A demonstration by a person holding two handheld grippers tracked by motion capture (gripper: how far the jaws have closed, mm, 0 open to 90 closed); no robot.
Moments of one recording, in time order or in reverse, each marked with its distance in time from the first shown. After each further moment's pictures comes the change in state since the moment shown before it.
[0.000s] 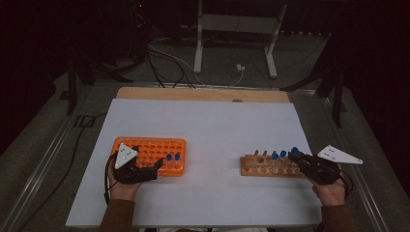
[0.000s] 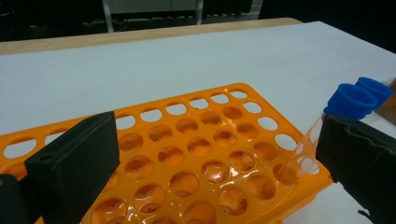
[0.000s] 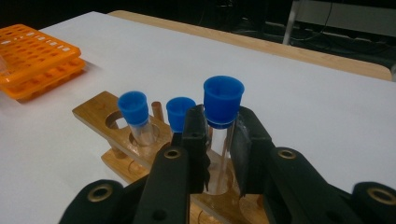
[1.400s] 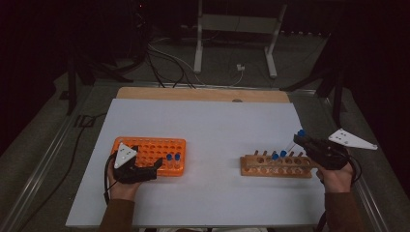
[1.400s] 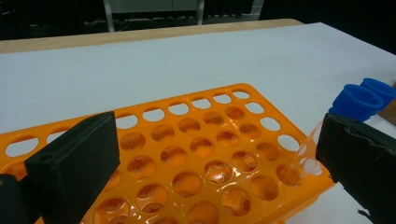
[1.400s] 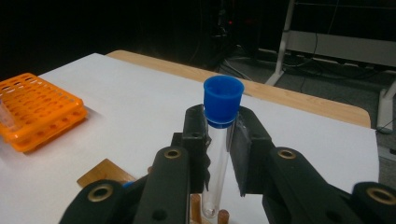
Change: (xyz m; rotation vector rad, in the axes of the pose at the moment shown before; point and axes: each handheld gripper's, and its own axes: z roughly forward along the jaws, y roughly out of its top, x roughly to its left) left arm 0.002 -0.001 0.001 0.000 0.000 -0.007; right arm -0.007 0.049 -0.008 -0.098 -0.011 0.018
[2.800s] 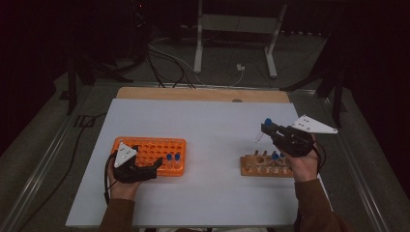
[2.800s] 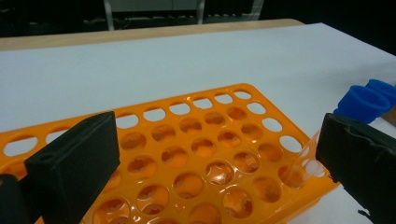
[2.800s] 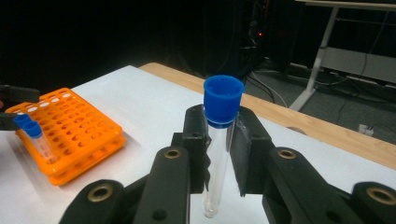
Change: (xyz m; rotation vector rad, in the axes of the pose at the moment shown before) left arm 0.001 0.000 0.003 0.009 -0.003 -0.007; right arm 0.061 0.038 0.061 -0.024 0.101 -0.056
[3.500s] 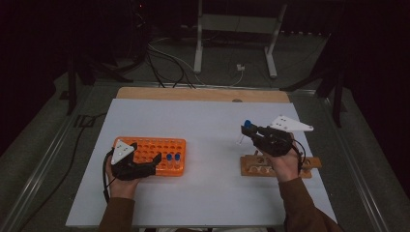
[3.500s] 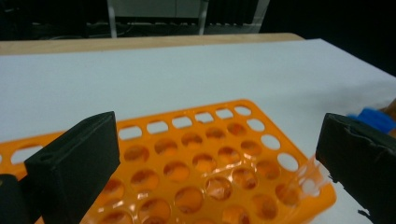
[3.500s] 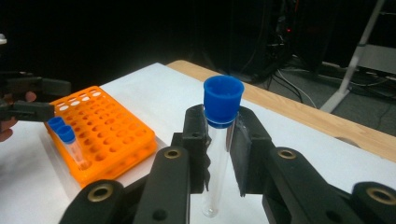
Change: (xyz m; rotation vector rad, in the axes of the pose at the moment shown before) left arm 0.002 0.013 -0.003 -0.043 0.007 -0.045; right arm 0.032 0.003 0.036 0.019 0.094 -0.009
